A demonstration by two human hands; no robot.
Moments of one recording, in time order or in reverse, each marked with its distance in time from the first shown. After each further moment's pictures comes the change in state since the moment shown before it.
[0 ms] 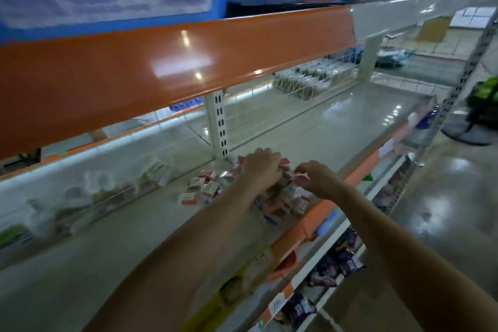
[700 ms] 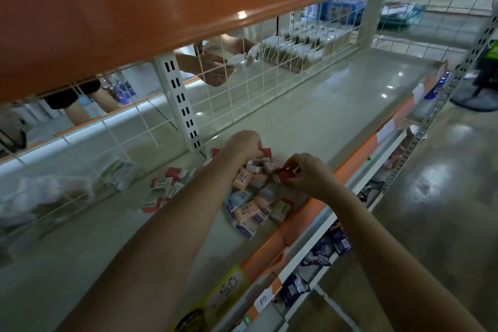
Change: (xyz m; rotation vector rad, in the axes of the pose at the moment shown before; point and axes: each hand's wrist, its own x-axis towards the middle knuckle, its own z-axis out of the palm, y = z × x) left_hand 0.106 -0.012 0.042 -0.124 -0.305 -0.161; right_hand 0.033 0.055 0.024 0.206 0.064 -0.023
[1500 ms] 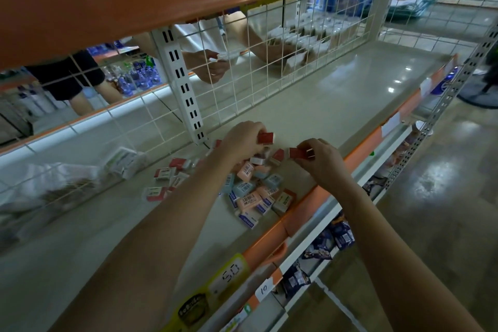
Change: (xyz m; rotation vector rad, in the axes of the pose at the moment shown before) left_hand -0.027 -0.009 0.004 -0.126 0.229 0.166; right_hand -0.006 0.009 -0.004 0.145 0.221 0.030
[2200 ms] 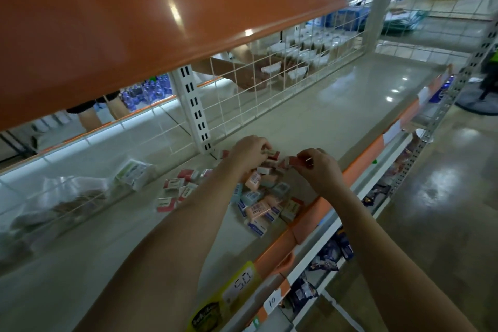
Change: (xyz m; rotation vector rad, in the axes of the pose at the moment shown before) left_hand 0.002 -0.009 0.005 0.003 -0.024 -0.018; right_hand 0.005 -0.006 0.018 0.020 0.055 0.061
